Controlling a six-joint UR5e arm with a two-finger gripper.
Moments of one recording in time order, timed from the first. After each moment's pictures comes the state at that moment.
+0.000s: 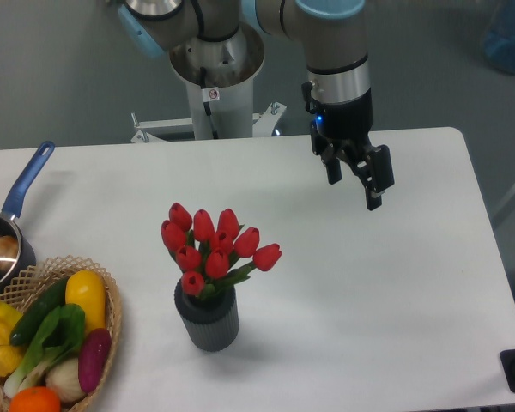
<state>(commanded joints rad) 2.62 -1.63 -1.77 -0.83 1.51 1.62</state>
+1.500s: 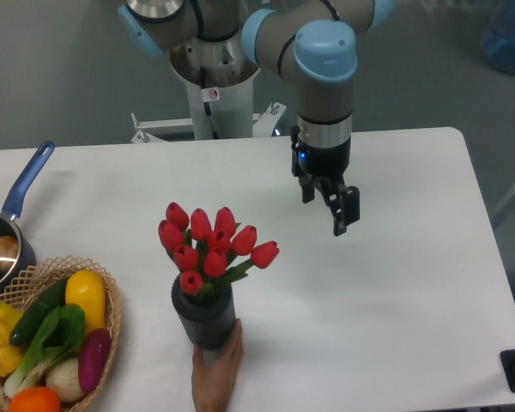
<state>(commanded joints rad) 2.62 -1.71 -1.87 -0.87 1.35 1.65</state>
